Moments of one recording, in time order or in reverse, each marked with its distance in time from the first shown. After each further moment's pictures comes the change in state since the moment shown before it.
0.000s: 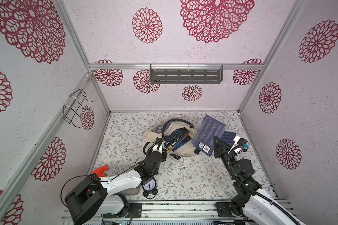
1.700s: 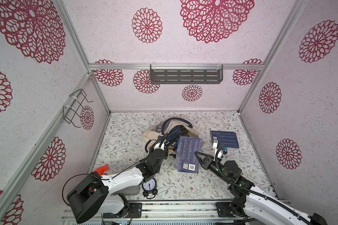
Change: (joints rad) left arm 0.000 0.028 0.069 -0.095 -0.006 -0.014; right arm 0.208 0.121 -0.061 -0.085 -0.274 0.303
